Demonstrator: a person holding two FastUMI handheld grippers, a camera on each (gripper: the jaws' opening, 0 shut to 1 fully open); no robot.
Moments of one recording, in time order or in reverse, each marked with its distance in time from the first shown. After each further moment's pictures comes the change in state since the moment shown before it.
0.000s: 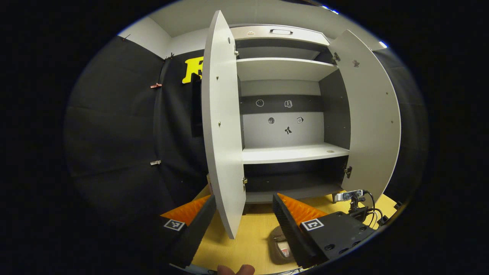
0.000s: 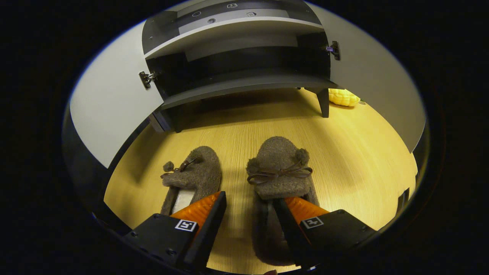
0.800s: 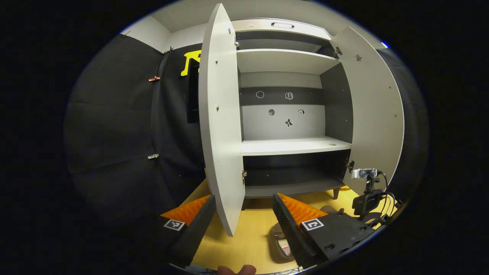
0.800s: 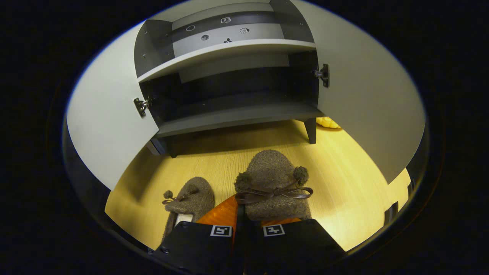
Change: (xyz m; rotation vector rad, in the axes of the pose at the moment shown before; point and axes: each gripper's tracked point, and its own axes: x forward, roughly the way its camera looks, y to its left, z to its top) left arm 0.014 -0.005 -0.010 -0.007 0.034 -0.013; right arm -0.042 -0.016 0.079 0.009 -0.143 -0.023
